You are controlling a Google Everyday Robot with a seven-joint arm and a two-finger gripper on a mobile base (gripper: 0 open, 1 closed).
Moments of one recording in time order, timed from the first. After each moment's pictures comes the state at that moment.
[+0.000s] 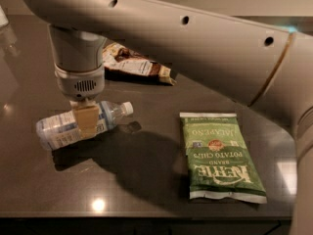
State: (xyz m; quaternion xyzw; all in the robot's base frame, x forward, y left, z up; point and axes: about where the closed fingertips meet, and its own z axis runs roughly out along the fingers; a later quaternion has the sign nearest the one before) arm 0.448 0.157 0.872 -0.84 0.53 0.08 0.06
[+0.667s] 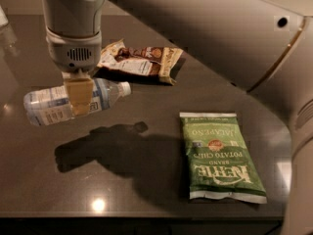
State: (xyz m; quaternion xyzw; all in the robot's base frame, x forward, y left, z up) arm 0.459 0.159 0.930 -0.84 0.54 0.08 0.09
